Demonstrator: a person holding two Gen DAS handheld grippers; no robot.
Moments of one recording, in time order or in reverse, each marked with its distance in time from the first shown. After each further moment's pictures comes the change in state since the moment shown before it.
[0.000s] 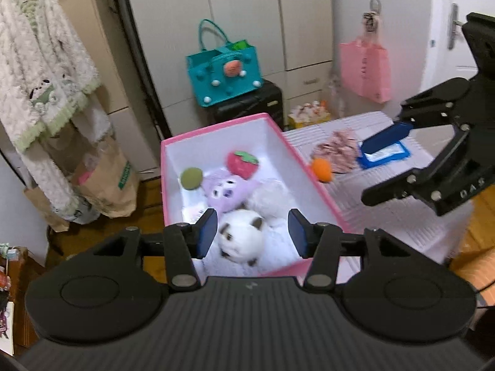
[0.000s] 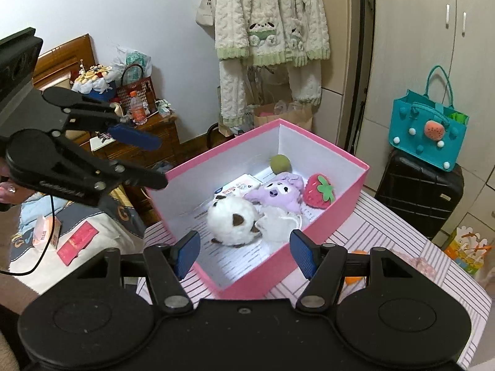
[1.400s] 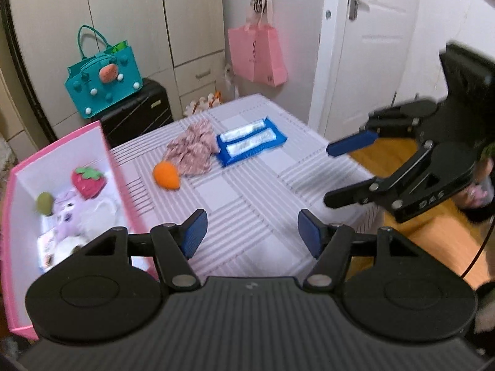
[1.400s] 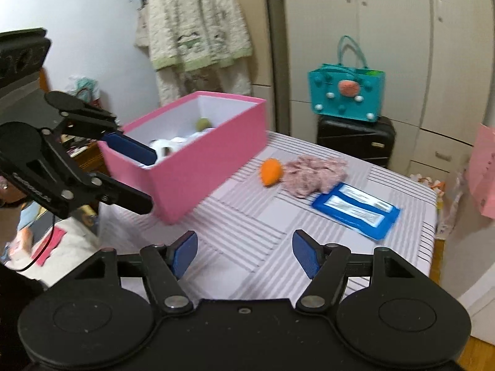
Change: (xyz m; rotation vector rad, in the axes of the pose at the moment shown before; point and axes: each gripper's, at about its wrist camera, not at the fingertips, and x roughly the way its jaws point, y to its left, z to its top) left arm 0.059 -0.152 0.001 0.127 0.005 -0.325; right arm -0.087 -0.046 -0.164 0.184 -0.094 -0.172
